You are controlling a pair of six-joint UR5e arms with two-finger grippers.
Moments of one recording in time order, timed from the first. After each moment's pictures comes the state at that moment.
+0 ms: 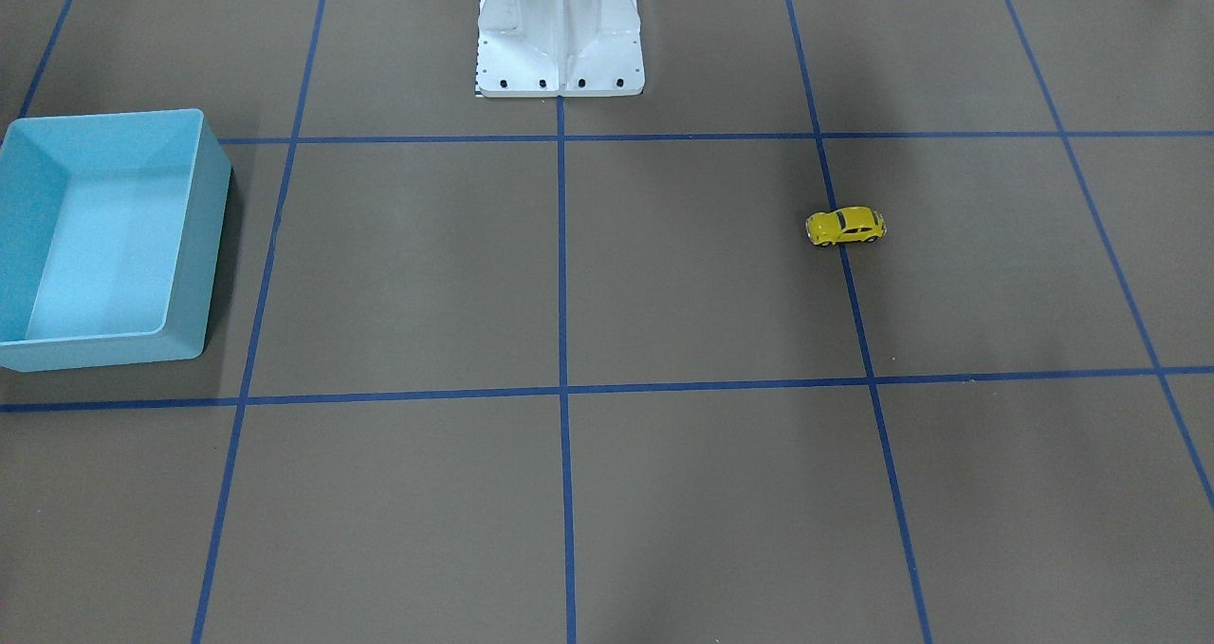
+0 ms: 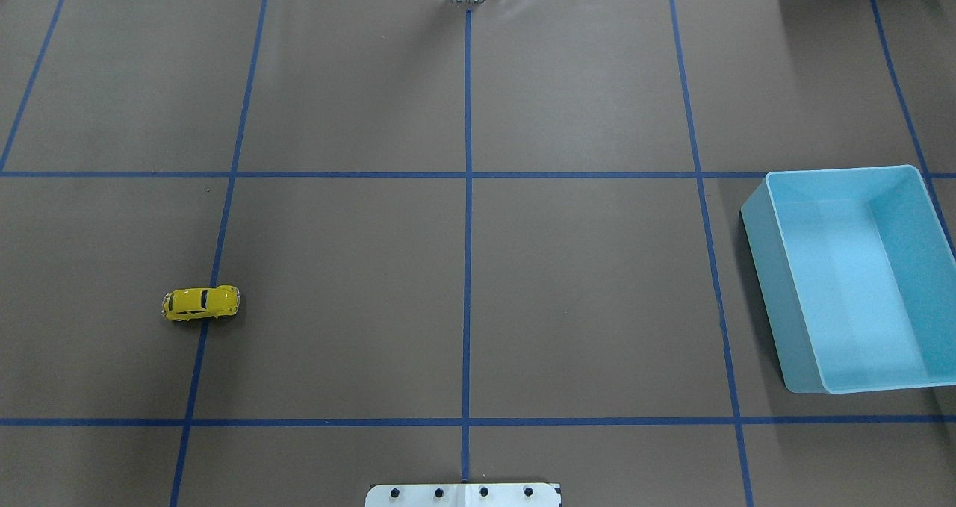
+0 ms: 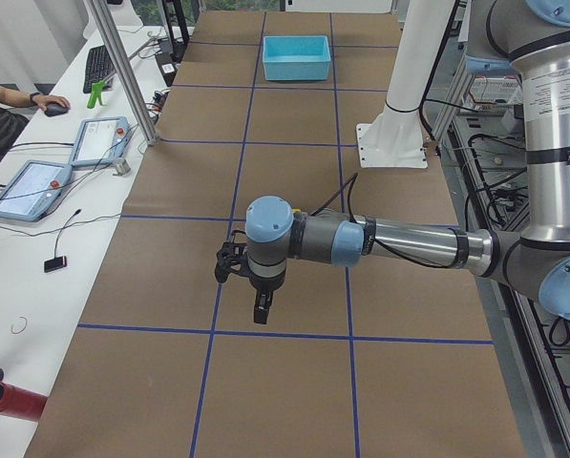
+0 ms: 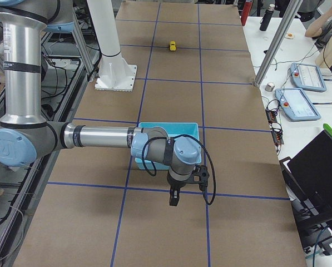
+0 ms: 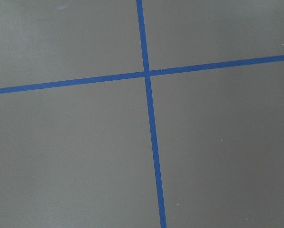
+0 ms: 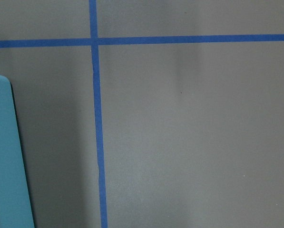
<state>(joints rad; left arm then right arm) -1.55 -1.40 -1.86 -1.58 -2.32 0.00 1.61 -1.64 1.67 -1.76 2.27 -0.10</state>
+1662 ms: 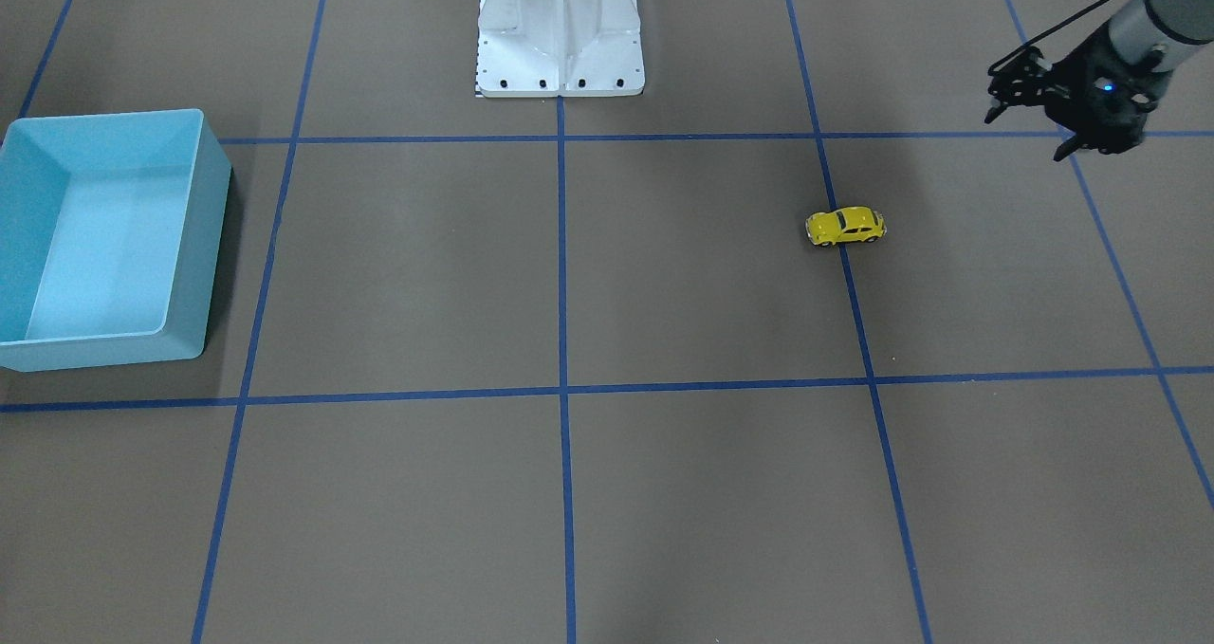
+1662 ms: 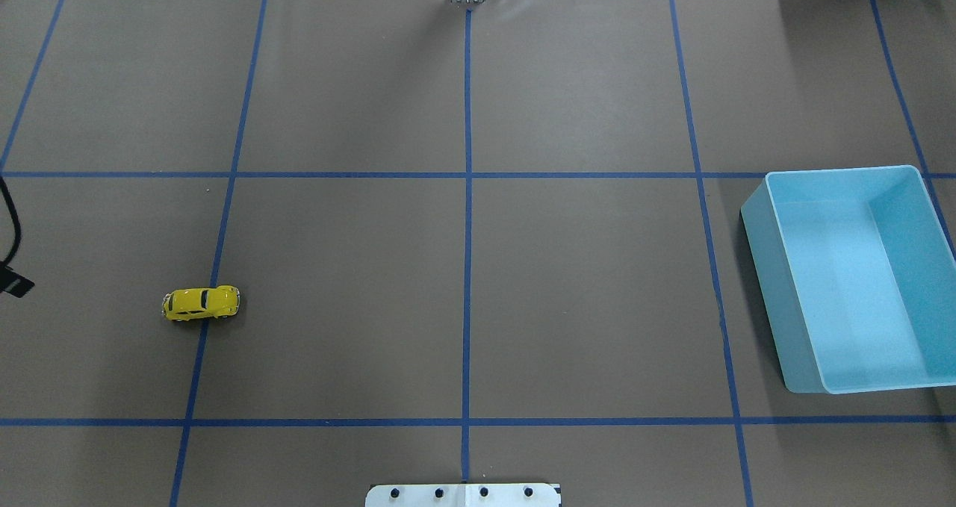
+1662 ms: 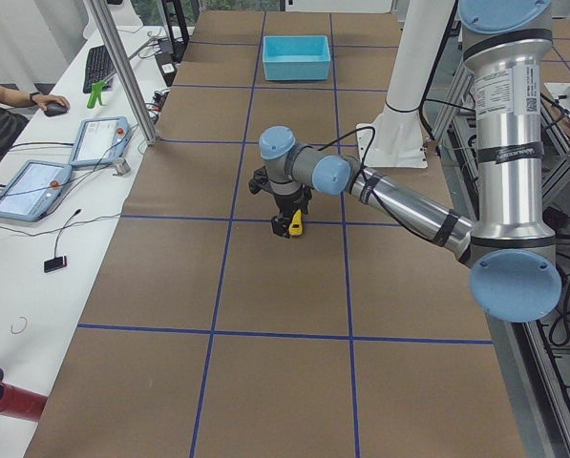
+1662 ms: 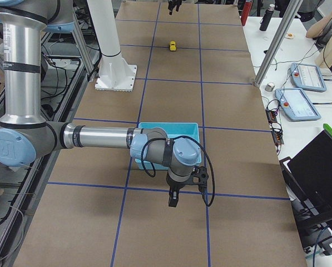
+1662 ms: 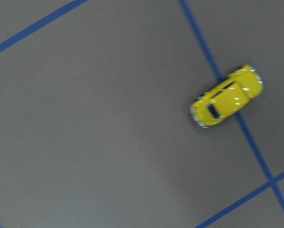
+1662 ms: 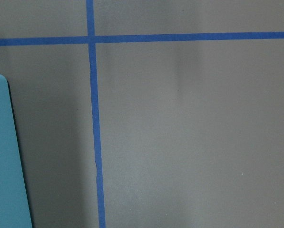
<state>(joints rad) -1.02 -1.48 -2.15 -1.45 -2.32 0.01 1.62 -1.65 1.67 -1.76 2.27 -0.10</state>
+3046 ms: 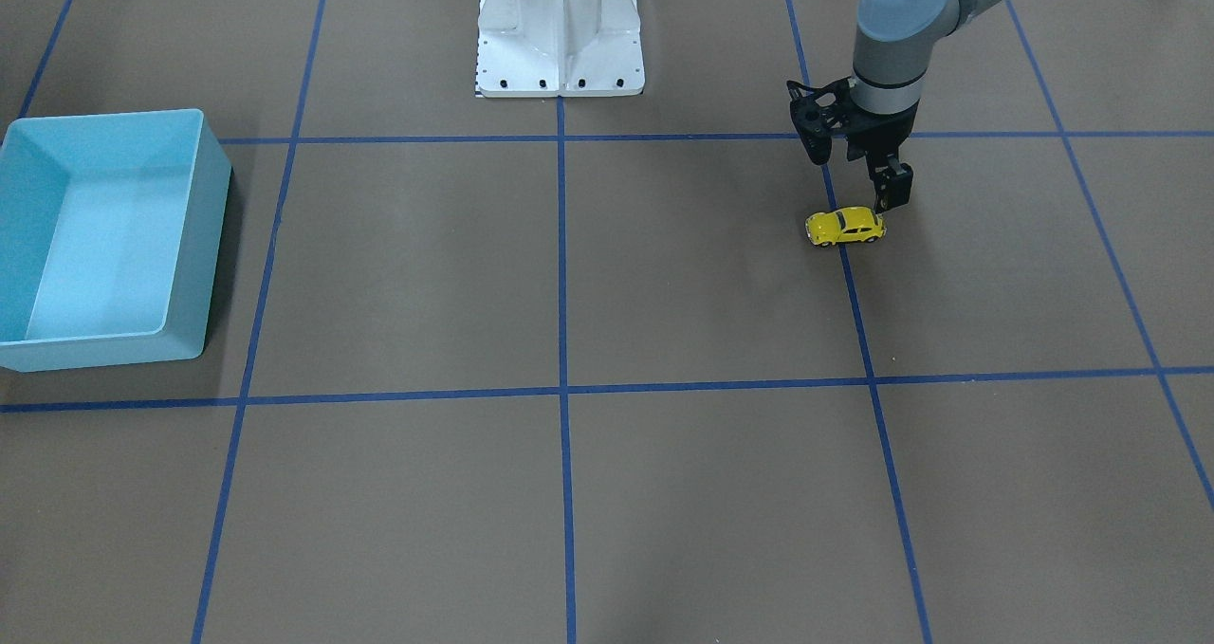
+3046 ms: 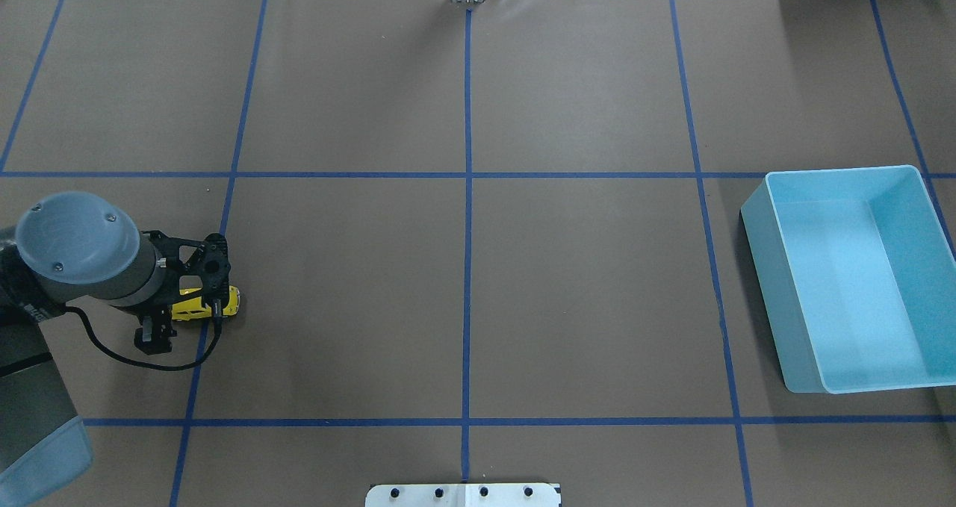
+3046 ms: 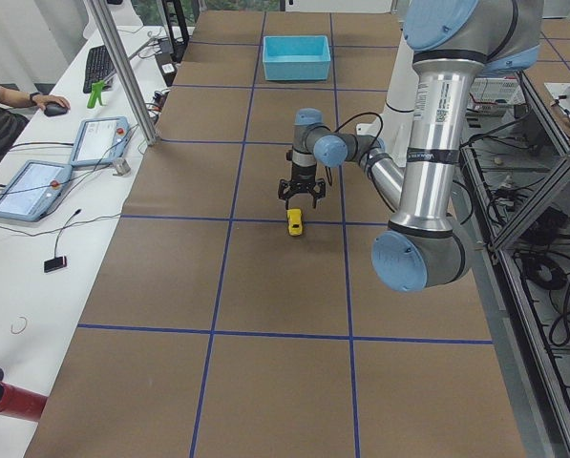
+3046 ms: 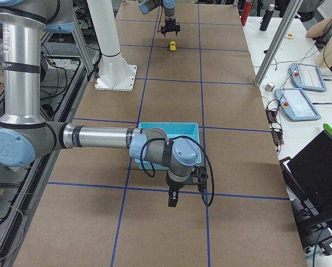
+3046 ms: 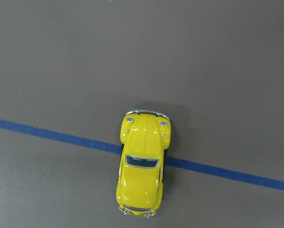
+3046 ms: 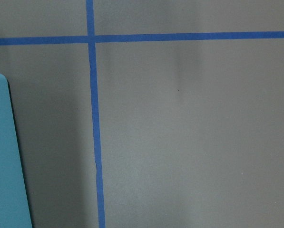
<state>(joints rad) -0.56 -1.70 -2.08 -1.41 -1.77 0.33 1.62 -1.65 1.67 -1.76 2.27 -0.10</state>
